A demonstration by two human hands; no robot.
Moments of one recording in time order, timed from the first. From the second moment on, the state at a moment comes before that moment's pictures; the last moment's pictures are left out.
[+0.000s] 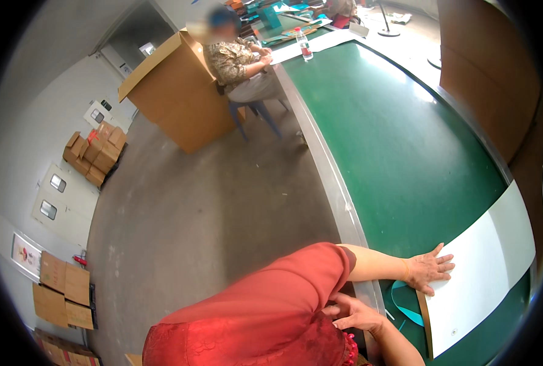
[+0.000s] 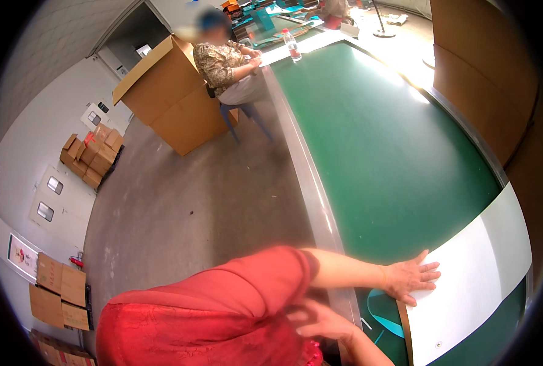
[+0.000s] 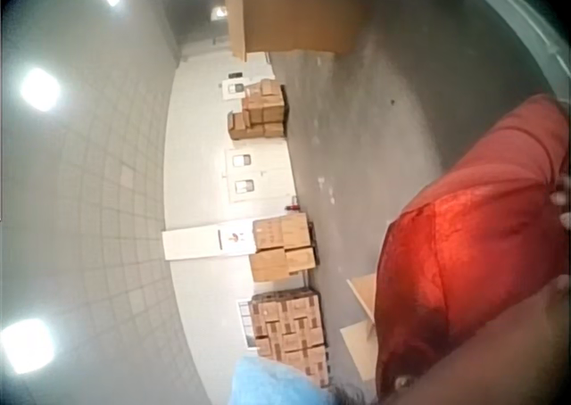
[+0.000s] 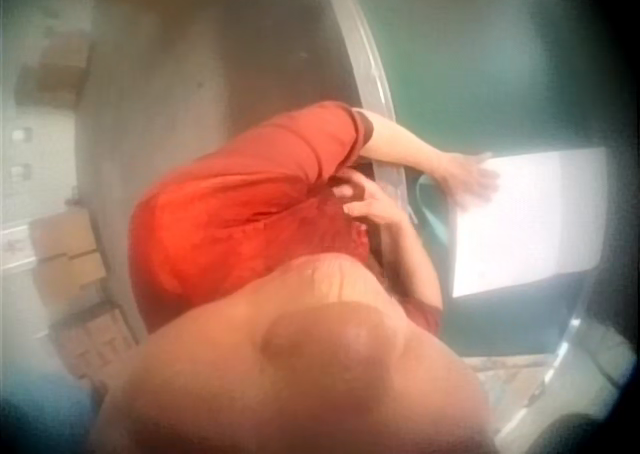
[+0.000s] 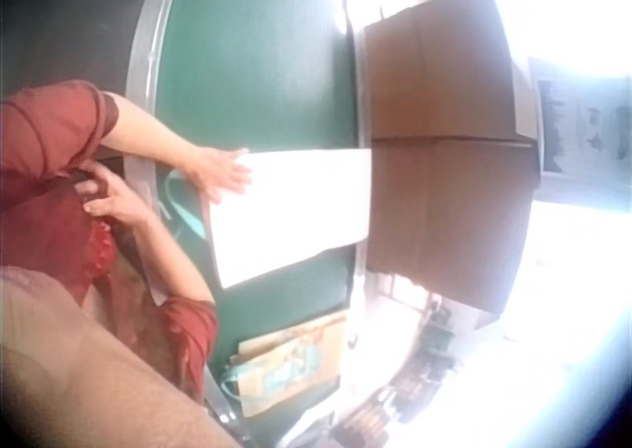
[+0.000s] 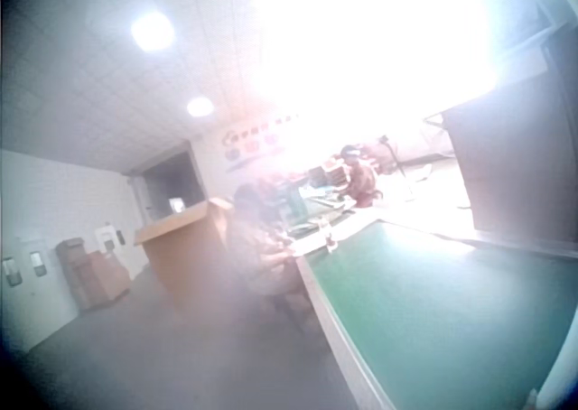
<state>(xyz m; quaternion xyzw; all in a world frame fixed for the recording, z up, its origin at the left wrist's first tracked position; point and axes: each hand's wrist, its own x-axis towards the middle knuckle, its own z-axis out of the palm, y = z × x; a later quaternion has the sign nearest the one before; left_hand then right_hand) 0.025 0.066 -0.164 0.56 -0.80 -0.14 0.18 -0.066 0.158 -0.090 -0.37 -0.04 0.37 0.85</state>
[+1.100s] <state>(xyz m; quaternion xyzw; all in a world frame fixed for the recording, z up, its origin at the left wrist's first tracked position) 0.025 0.068 -0.161 0.56 -0.80 -0.12 0.19 -0.130 0.159 -0.089 -0.44 0.03 0.30 0.85</state>
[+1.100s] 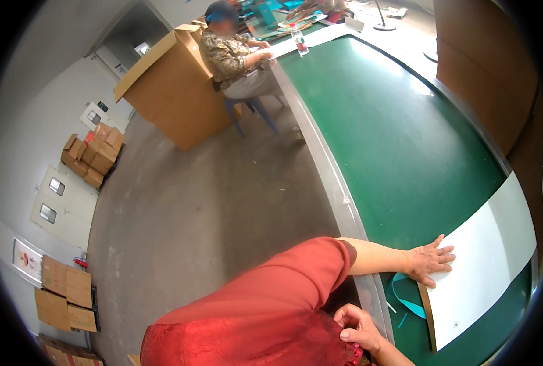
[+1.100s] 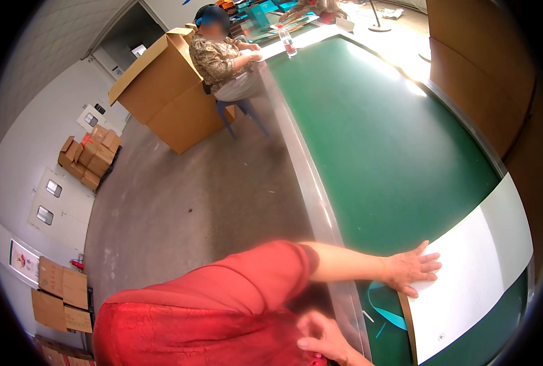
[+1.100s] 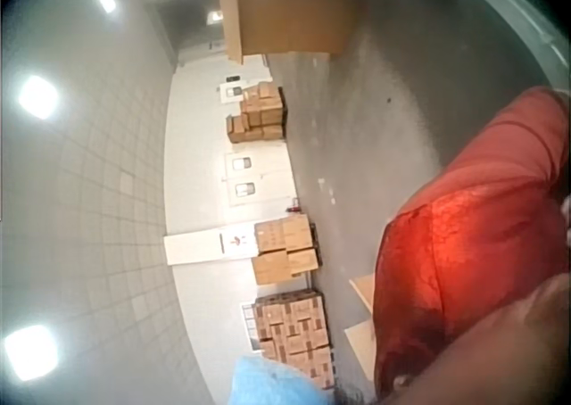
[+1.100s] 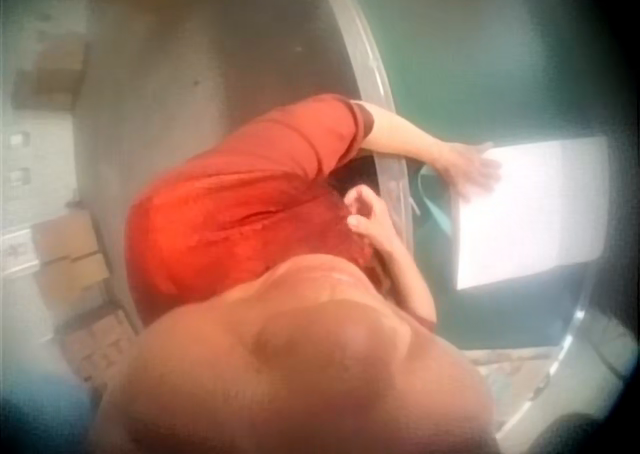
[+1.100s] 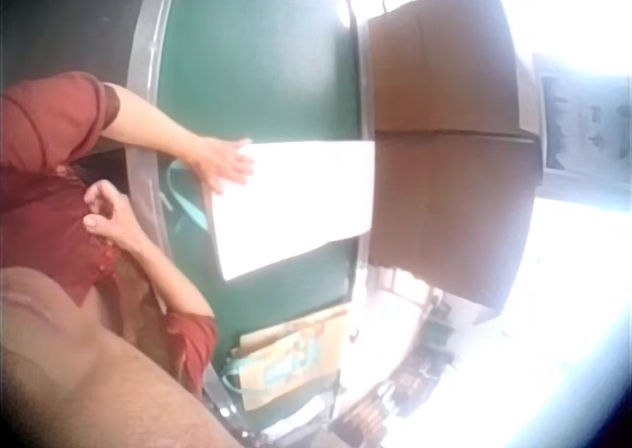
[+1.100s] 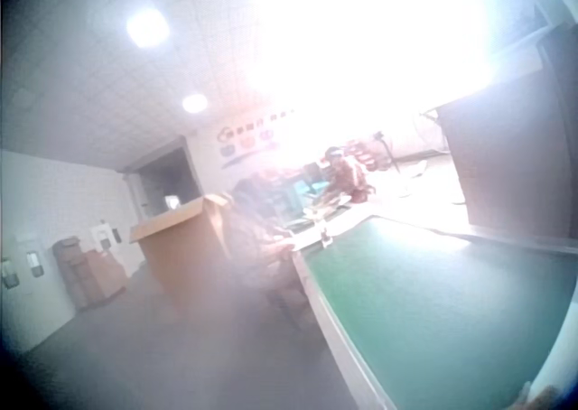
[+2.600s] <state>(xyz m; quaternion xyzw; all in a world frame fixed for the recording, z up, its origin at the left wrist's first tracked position) 0.009 0.060 -0.149 0.58 -0.81 -0.03 0.05 -0.201 0.044 -0.137 -0.91 0.41 0.09 0.05</state>
